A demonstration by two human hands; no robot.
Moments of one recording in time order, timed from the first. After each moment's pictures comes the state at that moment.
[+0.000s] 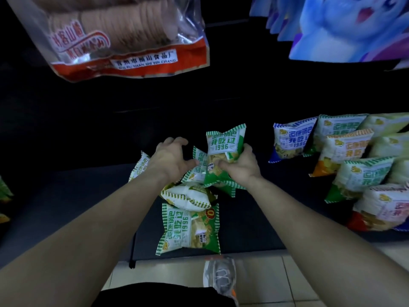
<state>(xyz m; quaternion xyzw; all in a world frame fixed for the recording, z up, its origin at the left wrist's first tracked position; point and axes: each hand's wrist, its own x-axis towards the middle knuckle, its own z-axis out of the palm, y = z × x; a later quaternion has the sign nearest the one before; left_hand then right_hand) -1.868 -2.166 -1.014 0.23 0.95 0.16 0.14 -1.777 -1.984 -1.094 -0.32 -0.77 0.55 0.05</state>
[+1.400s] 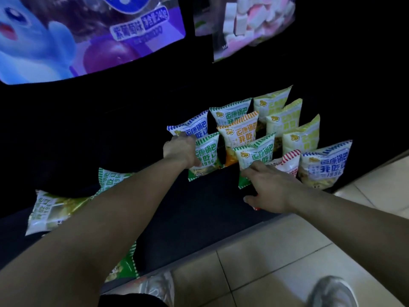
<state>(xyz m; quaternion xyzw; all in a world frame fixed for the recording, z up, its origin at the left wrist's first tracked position) -1.785 -1.864 -1.093 0.40 0.91 -0.09 0.08 -1.539 -1.772 -1.055 -0.20 -0.95 0.17 -0.19</state>
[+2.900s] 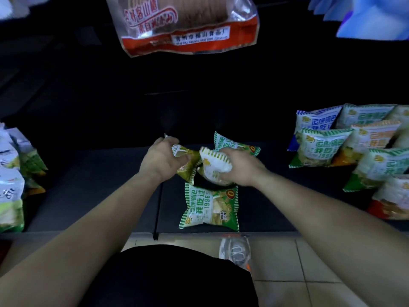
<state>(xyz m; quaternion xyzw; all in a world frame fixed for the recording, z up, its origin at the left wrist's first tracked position) -1.858 -2.264 -1.025 0.15 0.95 0.24 0.11 -1.763 -2.045 -1.070 -0.08 -0.95 0.29 -0.09</state>
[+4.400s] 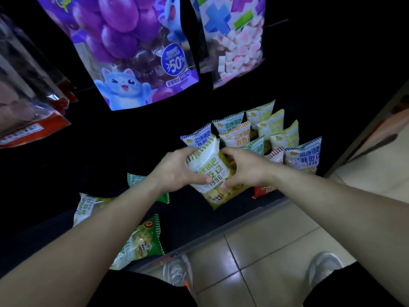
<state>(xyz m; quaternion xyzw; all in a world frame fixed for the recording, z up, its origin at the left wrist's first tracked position) -1.701 -1.998 -0.942 0.45 0.82 0.27 0.24 -1.538 -1.836 -0.957 -0.20 -0.89 0.42 -0.03</state>
